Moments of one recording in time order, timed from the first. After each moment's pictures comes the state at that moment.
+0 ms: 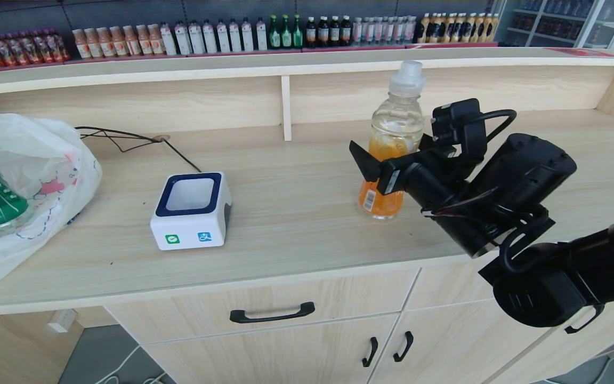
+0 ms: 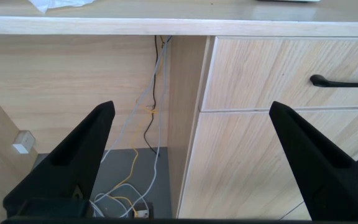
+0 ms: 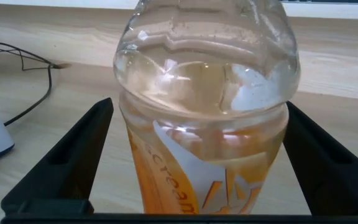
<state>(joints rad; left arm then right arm) 0.00 0.00 0.00 0.00 0.00 0.01 0.56 1.91 -0.93 -1.32 -0.10 -0.14</state>
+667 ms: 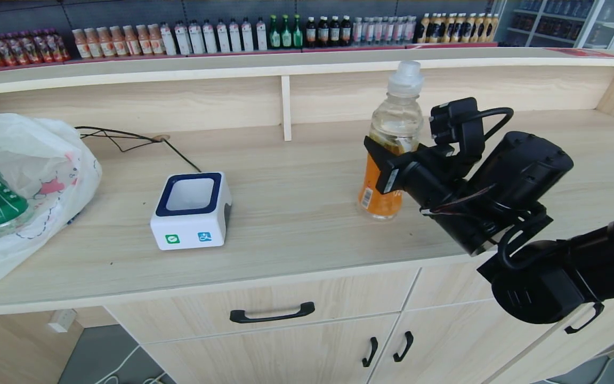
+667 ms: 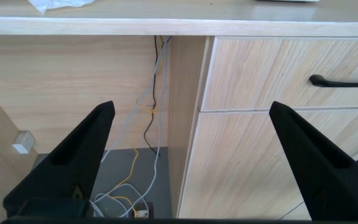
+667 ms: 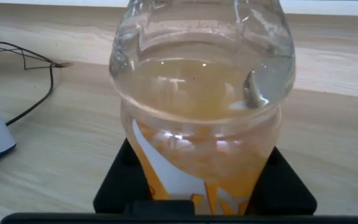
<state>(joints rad) 0.00 0.00 0.00 0.00 0.00 0.01 0.56 1.91 -0.94 -1.30 -0.10 -0.13</state>
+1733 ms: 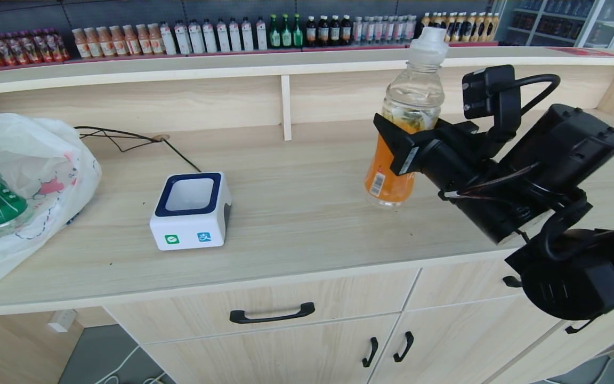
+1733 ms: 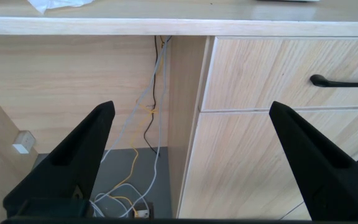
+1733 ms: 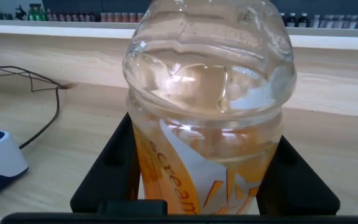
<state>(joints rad) 0.00 0.00 0.00 0.00 0.00 0.01 0.56 1.81 -0.95 -1.25 -0.10 -0.13</state>
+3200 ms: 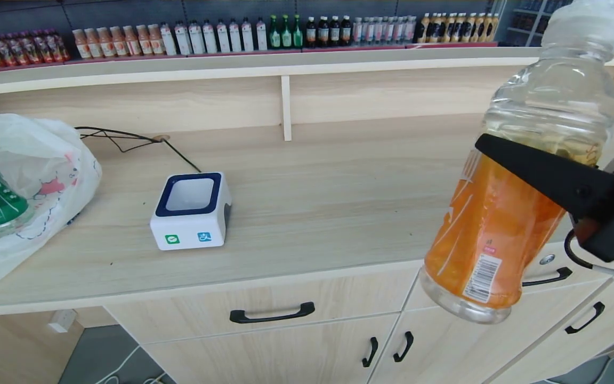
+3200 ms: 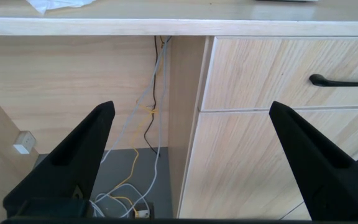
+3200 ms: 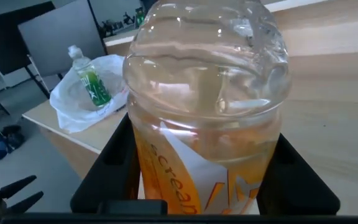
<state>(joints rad) 0.00 0.00 0.00 0.00 0.00 0.02 0.72 1.22 -0.59 -0.92 0.04 0.22</state>
